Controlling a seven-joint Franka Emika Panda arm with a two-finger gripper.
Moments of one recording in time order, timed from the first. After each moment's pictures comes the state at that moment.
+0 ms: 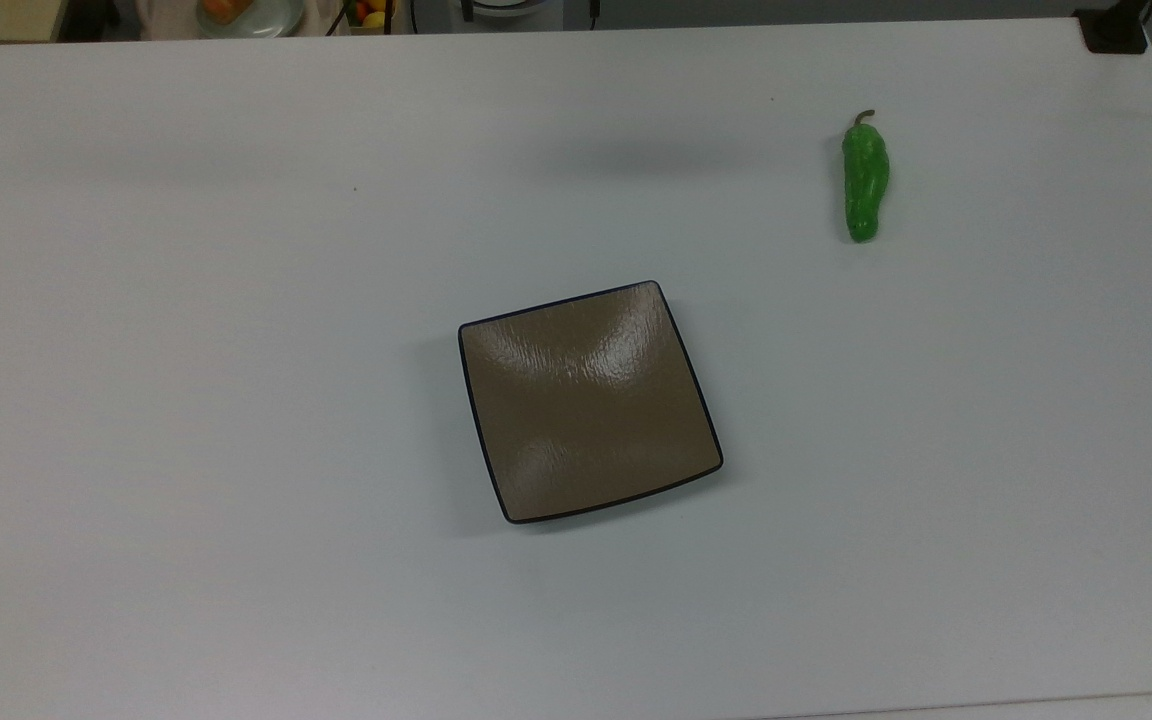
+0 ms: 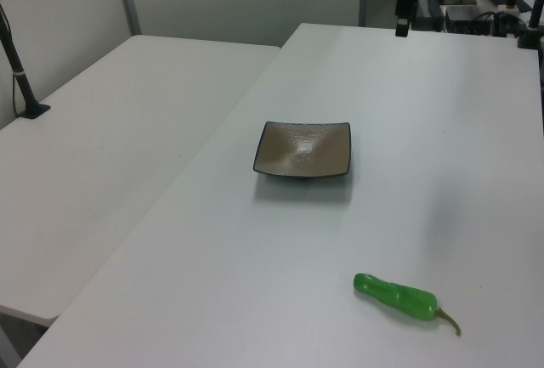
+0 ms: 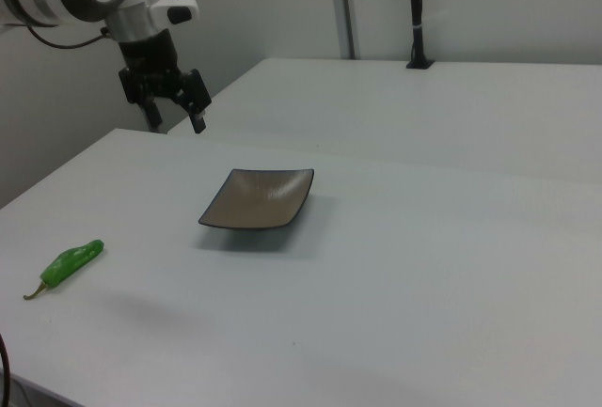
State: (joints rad) arm 0.24 -0.03 -0.04 -1.62 0.00 1.67 0.07
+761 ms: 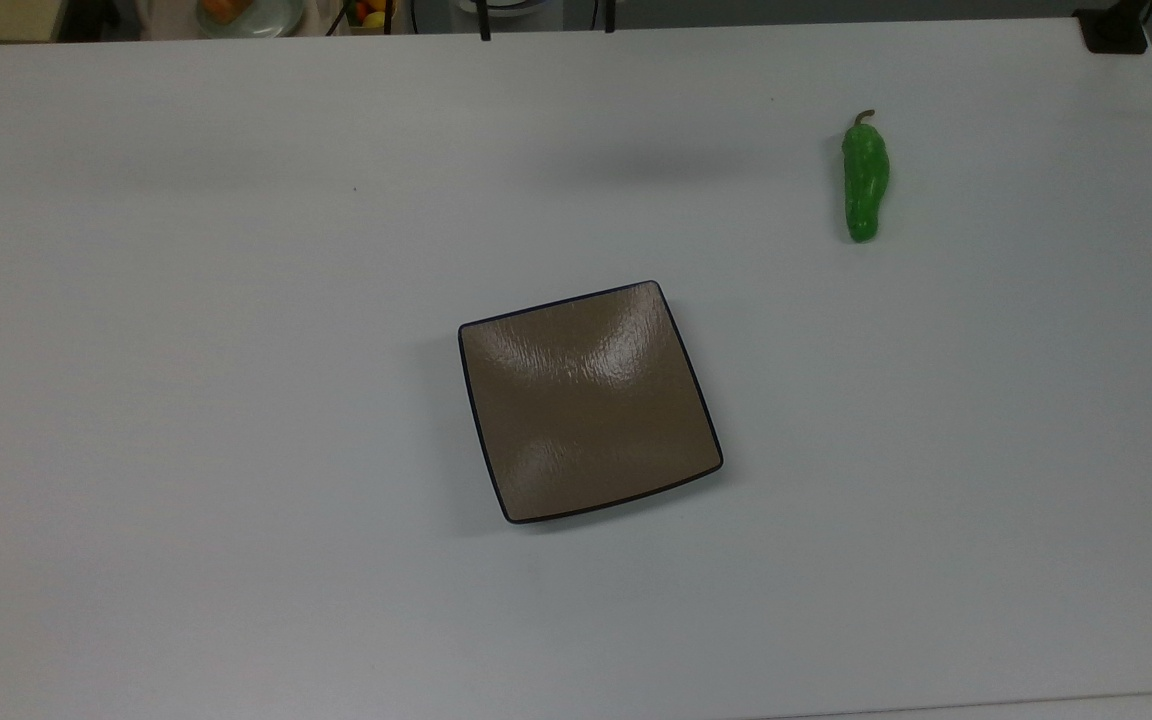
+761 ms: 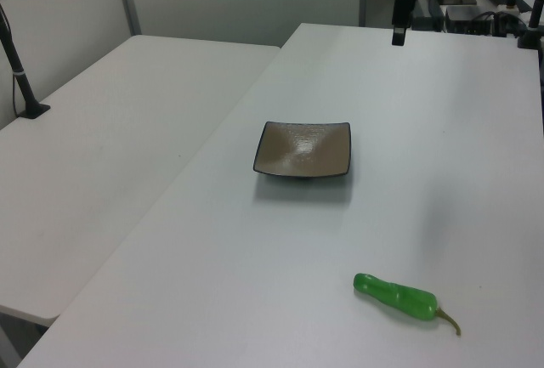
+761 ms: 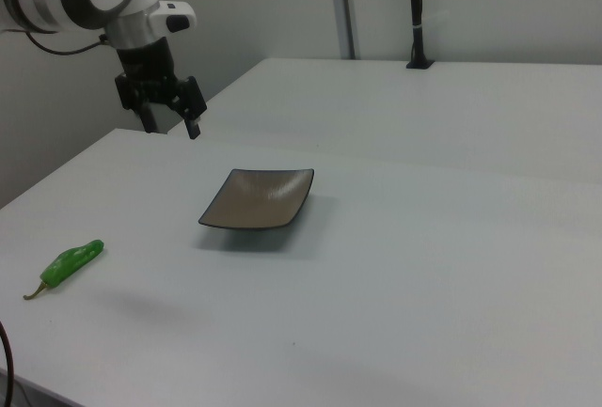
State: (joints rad) arm 0.25 -0.02 -0.04 -1.63 0.02 1.68 0.05
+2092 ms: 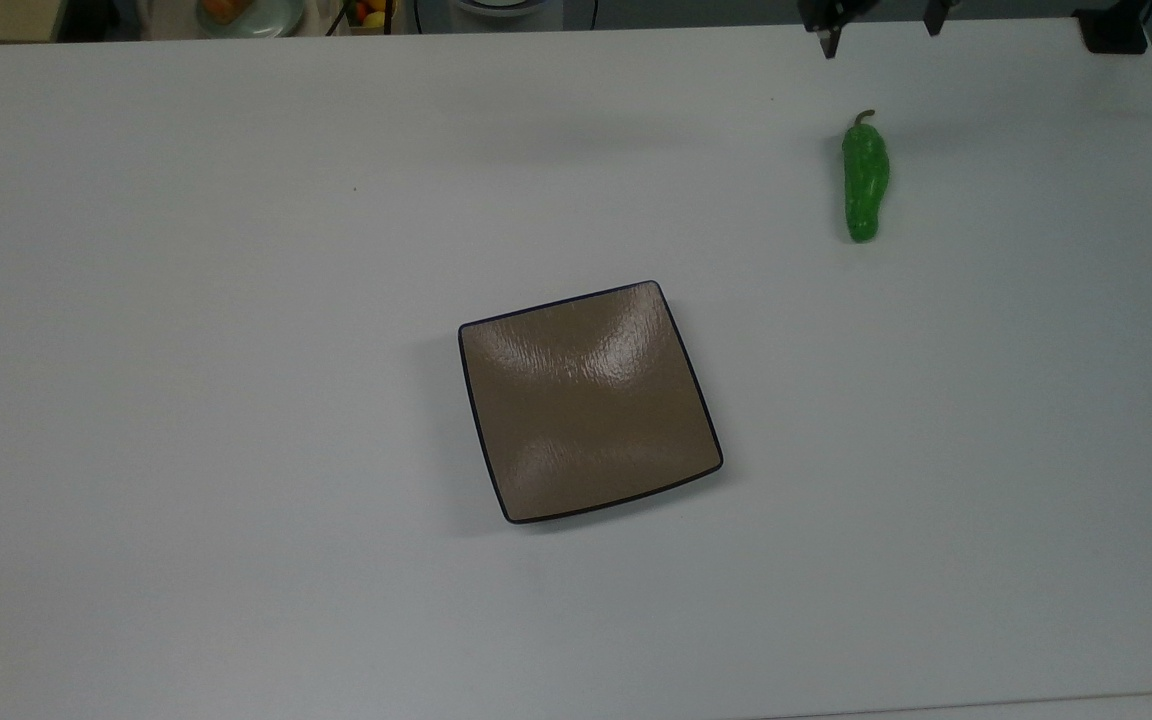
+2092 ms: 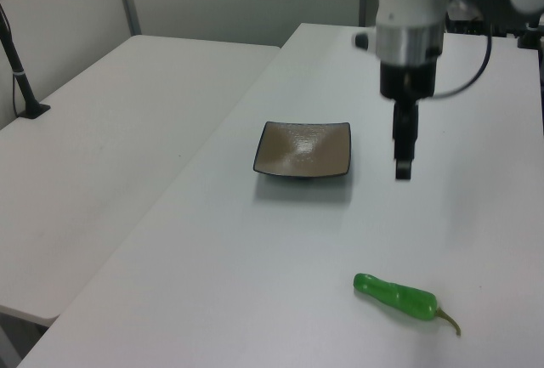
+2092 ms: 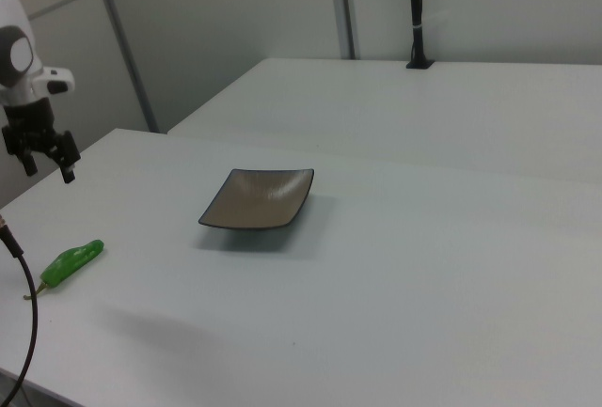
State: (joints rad) arm 0.41 0.17 0.30 -1.63 0.06 1.80 0.44
